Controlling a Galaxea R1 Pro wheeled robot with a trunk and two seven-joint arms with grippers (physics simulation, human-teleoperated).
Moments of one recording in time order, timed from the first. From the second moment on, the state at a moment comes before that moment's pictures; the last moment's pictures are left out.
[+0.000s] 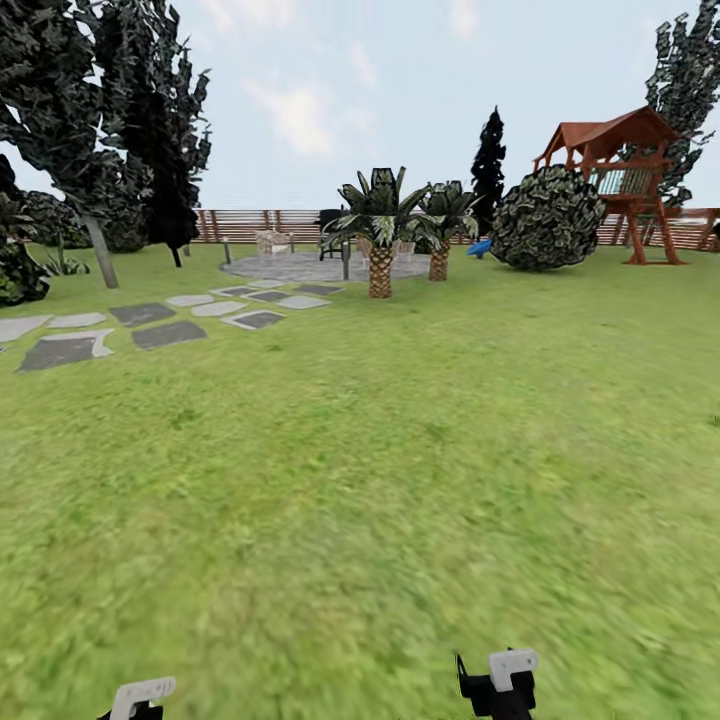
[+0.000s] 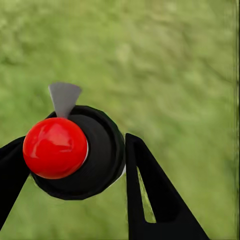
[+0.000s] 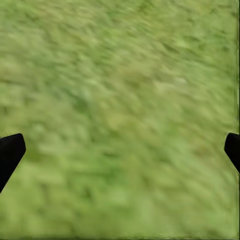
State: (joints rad) left arm -0.41 0.21 -0.02 -0.05 0.17 -0.36 -0.05; right arm -0.43 0.01 -0.01 -0.06 0.22 -0.60 -0.17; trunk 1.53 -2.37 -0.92
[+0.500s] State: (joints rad) left arm -0.41 0.21 -0.02 -0.05 0.18 -0.36 -0.05; right arm -0.43 0.01 -0.01 -0.05 0.22 -0.60 -0.17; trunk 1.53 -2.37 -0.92
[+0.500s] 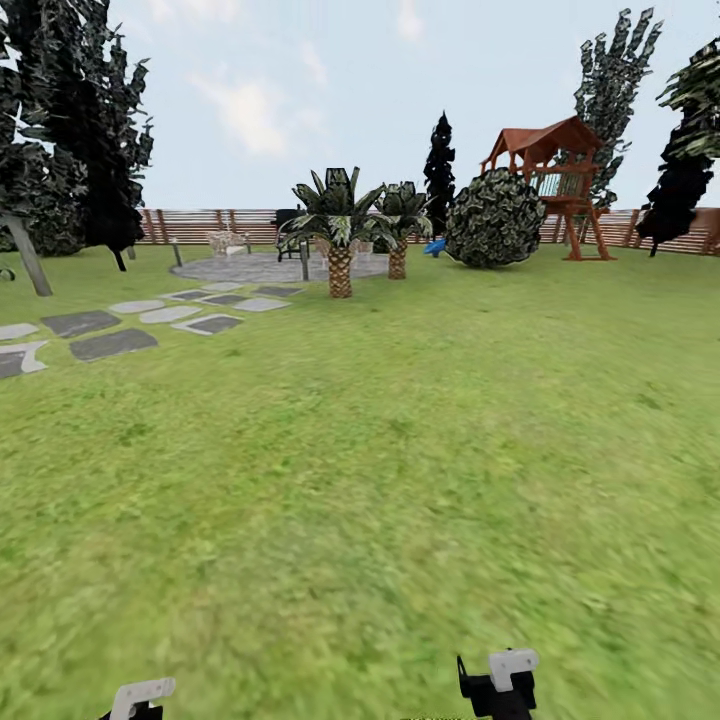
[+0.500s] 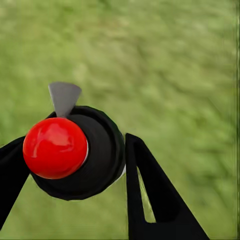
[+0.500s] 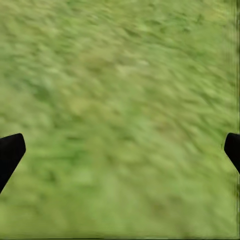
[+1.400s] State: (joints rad) left arm -0.41 0.21 -0.02 -0.05 0.18 -0.36 -0.05; right arm -0.43 0.01 -0.01 -0.05 0.22 -0.60 -0.17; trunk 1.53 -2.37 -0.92
